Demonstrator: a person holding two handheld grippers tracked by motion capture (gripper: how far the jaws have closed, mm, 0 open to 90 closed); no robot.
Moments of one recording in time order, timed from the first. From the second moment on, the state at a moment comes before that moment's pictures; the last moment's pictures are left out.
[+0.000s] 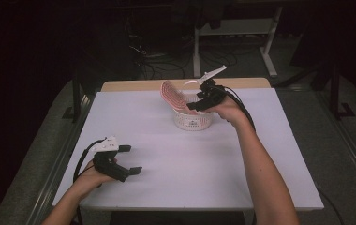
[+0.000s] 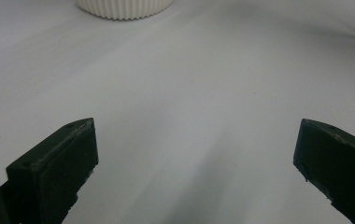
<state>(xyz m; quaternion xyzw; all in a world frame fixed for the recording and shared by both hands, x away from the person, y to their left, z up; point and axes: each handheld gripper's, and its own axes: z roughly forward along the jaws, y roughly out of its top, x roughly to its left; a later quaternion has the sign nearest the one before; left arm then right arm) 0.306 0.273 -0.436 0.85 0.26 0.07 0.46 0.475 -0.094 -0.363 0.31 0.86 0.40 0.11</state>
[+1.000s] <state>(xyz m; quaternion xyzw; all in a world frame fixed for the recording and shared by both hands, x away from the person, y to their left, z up) 0.309 0.271 -0.436 0.84 0.26 0.07 0.46 0.423 -0.133 -0.345 0.32 0.83 0.44 0.12</state>
